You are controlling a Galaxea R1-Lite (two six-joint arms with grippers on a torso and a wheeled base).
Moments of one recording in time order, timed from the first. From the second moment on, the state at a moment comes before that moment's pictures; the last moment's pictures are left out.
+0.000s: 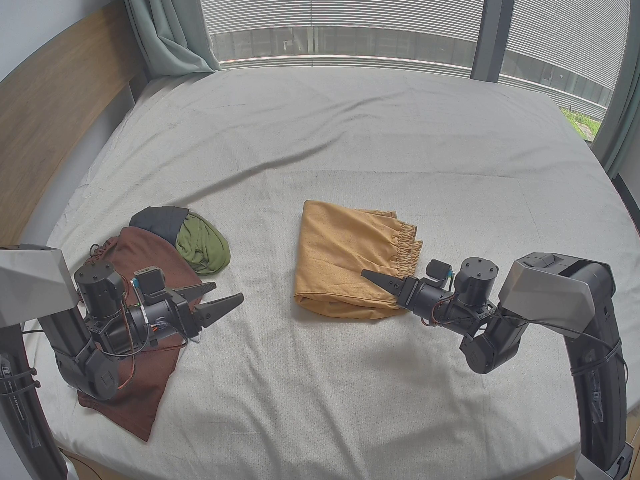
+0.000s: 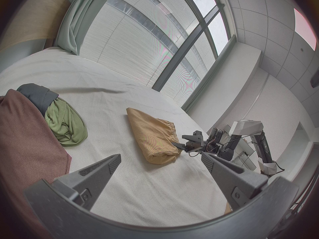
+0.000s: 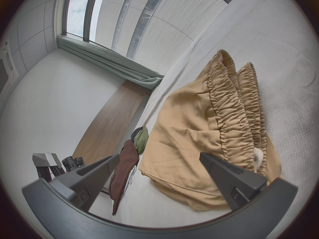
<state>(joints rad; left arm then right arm) -0.11 2.14 -0.45 -1.55 -0.72 -0.28 0.35 2.56 -1.03 -1.47 0.52 0.76</state>
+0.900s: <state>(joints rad) -0.25 1.74 -0.20 -1.55 -0.94 -0.25 0.33 1.81 -0.34 -1.49 0.43 0.19</state>
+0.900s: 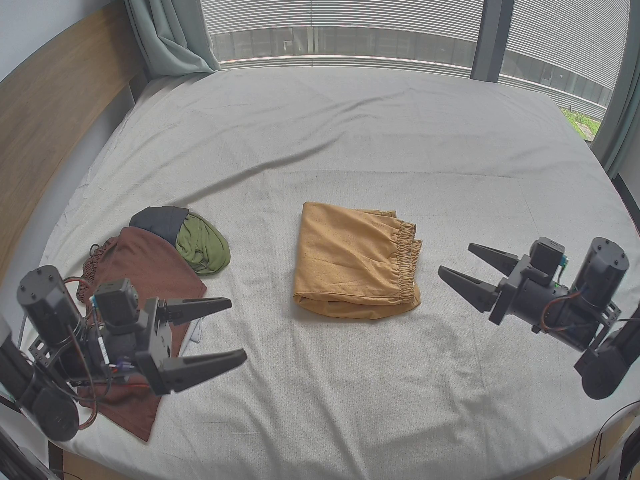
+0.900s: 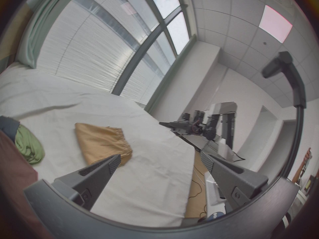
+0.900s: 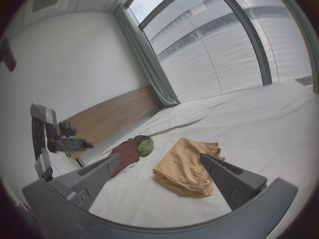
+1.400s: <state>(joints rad) -0.43 1.30 -0.05 -1.50 -0.69 -0.23 0.26 1.27 -0.09 -1.37 0.38 0.09</state>
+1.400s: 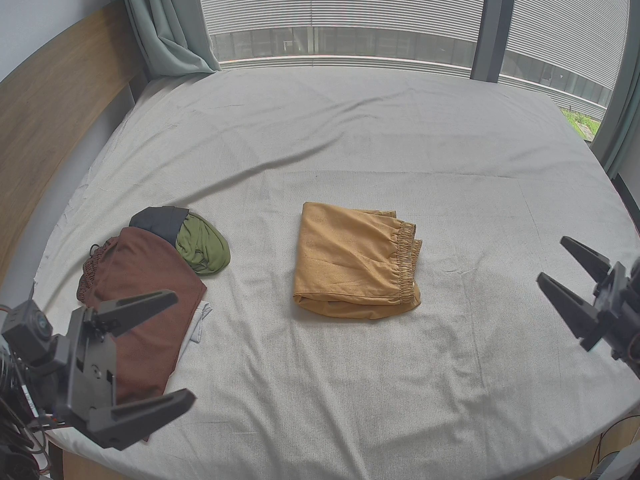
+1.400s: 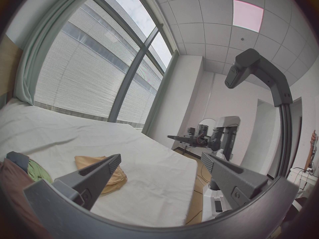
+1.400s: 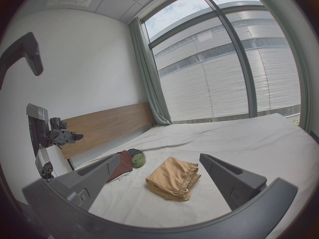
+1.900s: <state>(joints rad) -0.36 0.78 -0.02 -0.92 -0.57 -0.23 0.14 0.57 -0.02 -0.64 0.38 0.08</state>
